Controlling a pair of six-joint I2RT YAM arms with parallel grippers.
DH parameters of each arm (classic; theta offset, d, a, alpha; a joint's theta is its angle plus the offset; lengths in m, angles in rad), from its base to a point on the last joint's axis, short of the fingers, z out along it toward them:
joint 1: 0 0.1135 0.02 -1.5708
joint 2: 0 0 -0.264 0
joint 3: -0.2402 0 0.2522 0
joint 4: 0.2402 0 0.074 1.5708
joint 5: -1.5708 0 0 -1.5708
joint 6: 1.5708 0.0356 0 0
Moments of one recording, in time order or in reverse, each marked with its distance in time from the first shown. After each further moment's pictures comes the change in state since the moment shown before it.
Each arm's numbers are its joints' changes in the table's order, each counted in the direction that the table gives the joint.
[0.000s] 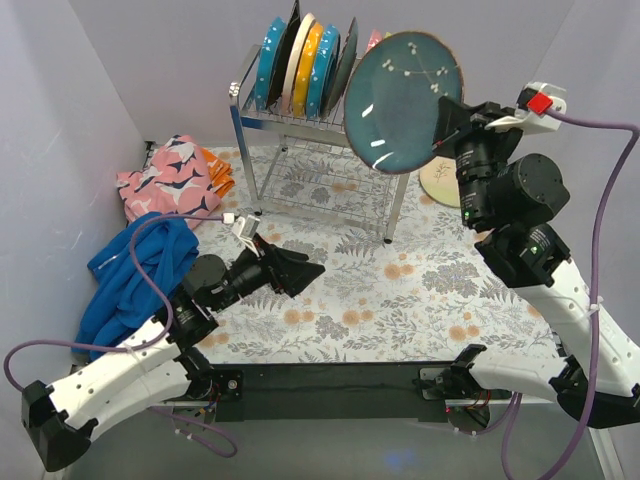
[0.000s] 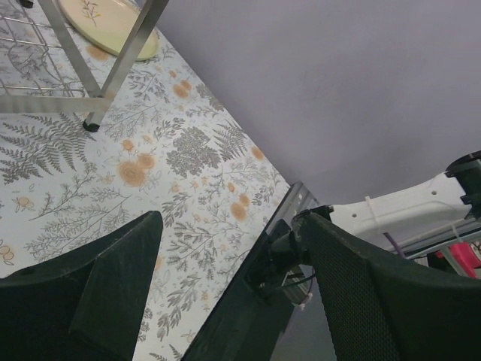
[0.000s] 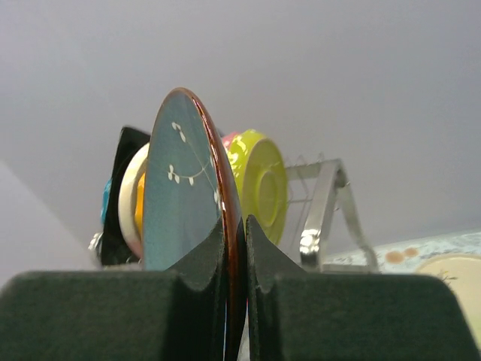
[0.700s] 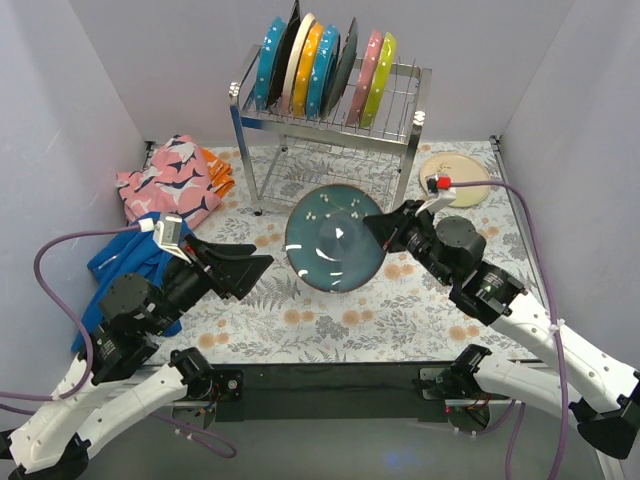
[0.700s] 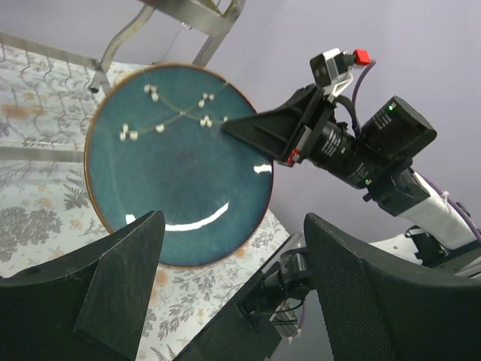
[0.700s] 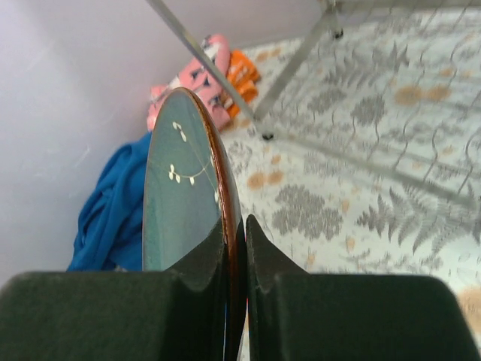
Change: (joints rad) left arm 0.000 -0.283 -0.321 0.496 0.197 0.031; right arm 0.002 -0.236 0.674 0.092 0.536 0.496
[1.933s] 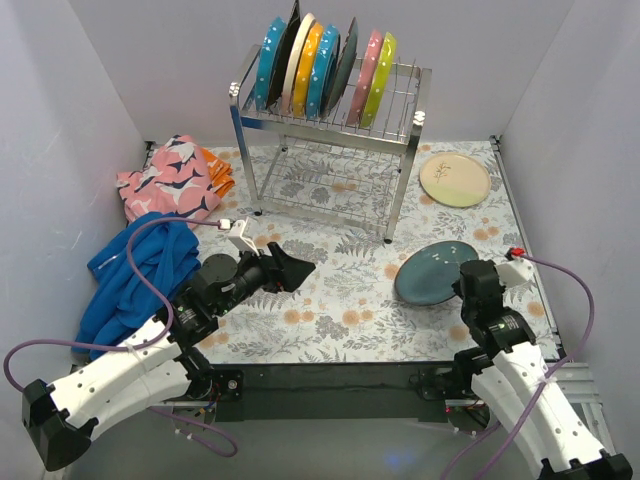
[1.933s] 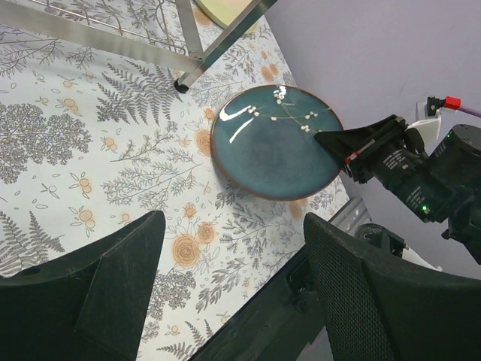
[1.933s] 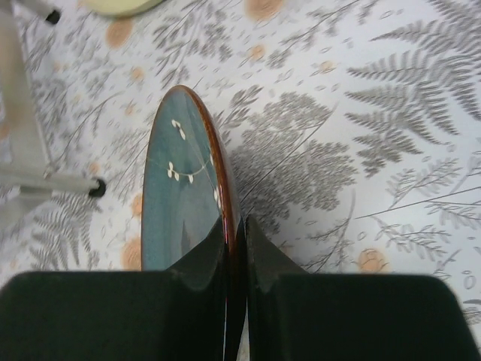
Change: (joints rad) left arm 0.000 0.280 0.308 -0.270 0.010 -0.090; right arm -0.426 -0.370 0.492 0.438 -0.402 0.265
